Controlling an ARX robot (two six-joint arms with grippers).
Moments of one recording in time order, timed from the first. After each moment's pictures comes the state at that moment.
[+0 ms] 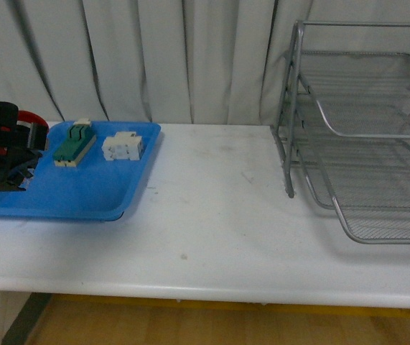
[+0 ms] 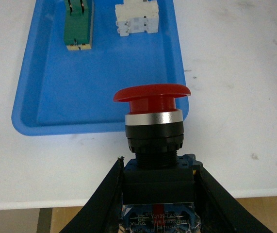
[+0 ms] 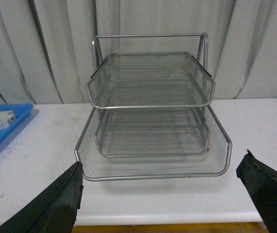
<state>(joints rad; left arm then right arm) -0.13 1.43 0.76 0.03 -0.07 0.01 0.00 0.00 0.01 0.00 0.00 0.00</state>
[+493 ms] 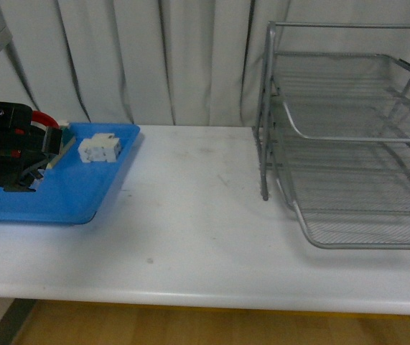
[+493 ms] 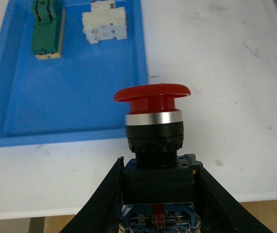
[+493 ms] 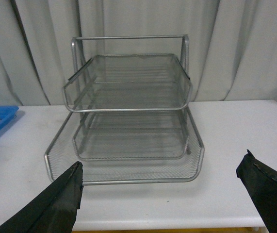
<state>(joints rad) -0.18 1.43 0.76 0.02 -0.10 0.01 0.00 0.00 0.01 0.00 0.00 0.00</state>
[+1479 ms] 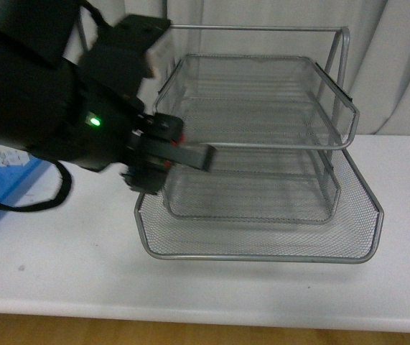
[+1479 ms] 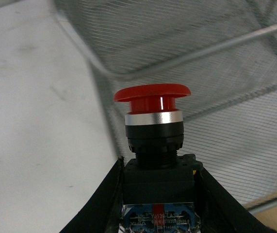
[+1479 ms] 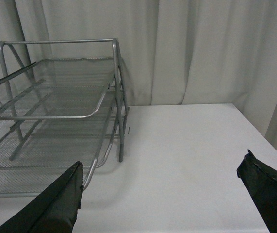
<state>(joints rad) -0.46 1.68 0.97 0.00 -0.10 0.03 0.00 0.00 0.01 0.00 0.00 0.00</state>
